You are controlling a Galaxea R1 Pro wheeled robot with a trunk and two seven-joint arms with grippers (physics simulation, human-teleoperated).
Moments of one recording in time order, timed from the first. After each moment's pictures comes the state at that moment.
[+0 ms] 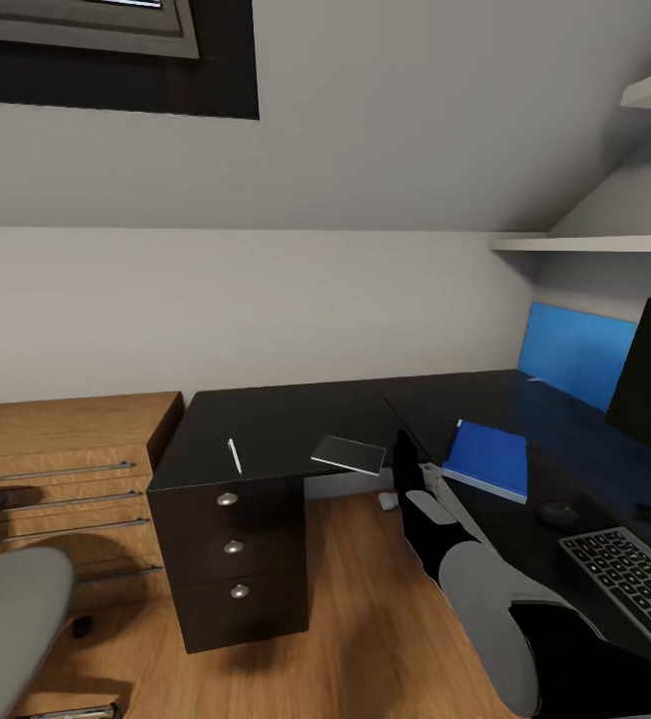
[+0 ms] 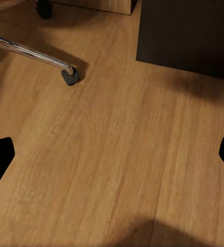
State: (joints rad) left arm -0.23 0.00 -0.39 -0.02 0.72 -0.64 0.19; right arm -0.93 0.17 -0.09 -0.26 -1.40 -0.25 0.24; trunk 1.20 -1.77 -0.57
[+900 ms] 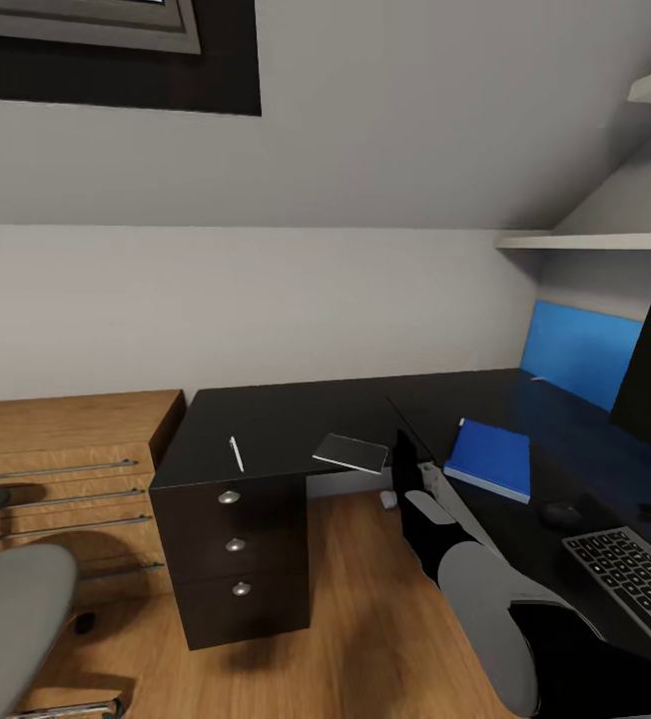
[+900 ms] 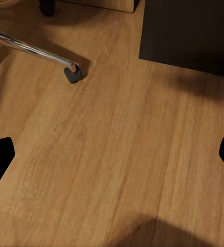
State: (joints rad) left arm -0.23 0.00 -0.39 -0.02 0.72 -0.64 0.19; right arm -0.93 0.17 -0.09 -0.26 -1.41 -0.25 0.24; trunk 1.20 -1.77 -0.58
